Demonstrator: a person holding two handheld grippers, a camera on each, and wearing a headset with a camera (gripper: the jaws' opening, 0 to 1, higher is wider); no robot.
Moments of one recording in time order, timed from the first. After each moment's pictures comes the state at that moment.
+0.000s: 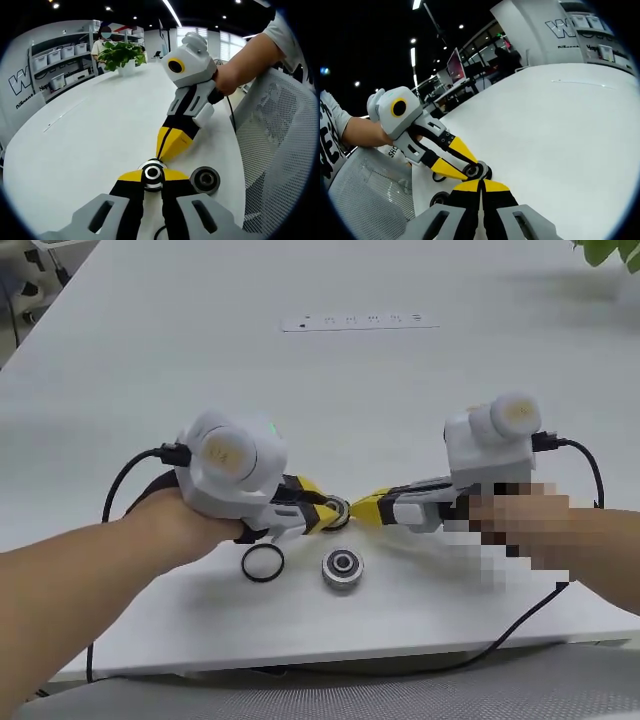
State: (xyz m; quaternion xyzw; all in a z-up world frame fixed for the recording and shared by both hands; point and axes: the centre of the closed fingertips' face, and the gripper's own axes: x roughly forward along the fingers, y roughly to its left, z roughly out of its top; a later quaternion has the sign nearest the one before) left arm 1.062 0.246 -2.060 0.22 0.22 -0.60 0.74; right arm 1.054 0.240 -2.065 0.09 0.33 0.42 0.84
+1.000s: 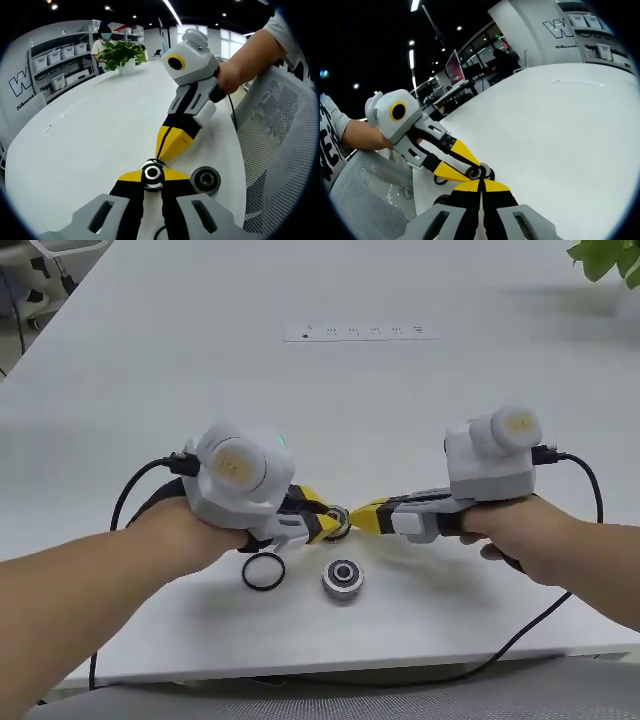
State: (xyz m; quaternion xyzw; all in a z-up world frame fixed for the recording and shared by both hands) left arm 1.065 0.246 -2.062 0.23 0.22 -0.59 0.74; right arm 1.055 0.242 -2.062 0.10 0.32 0.42 0.84
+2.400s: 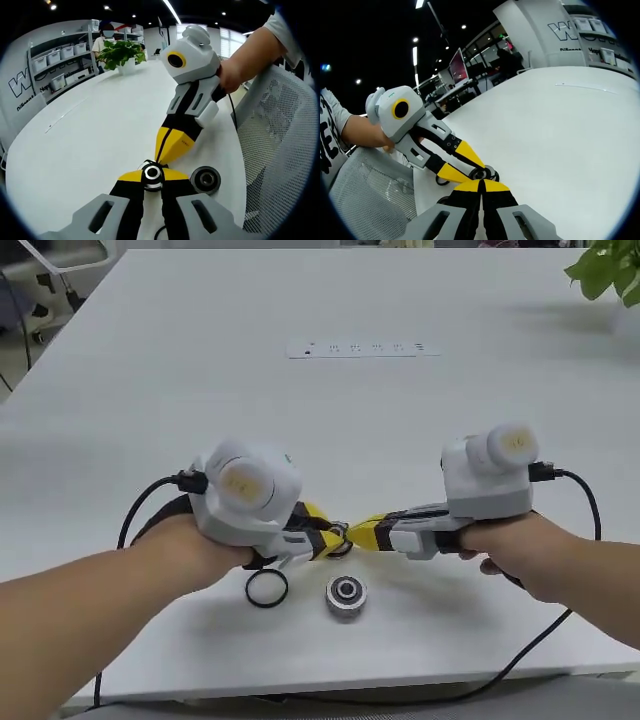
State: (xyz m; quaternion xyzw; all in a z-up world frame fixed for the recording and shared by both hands) left arm 1.064 0.246 -2.062 0.24 0.22 -0.59 0.74; right arm 1.056 0.246 -2.061 0.08 0.32 0.43 0.84
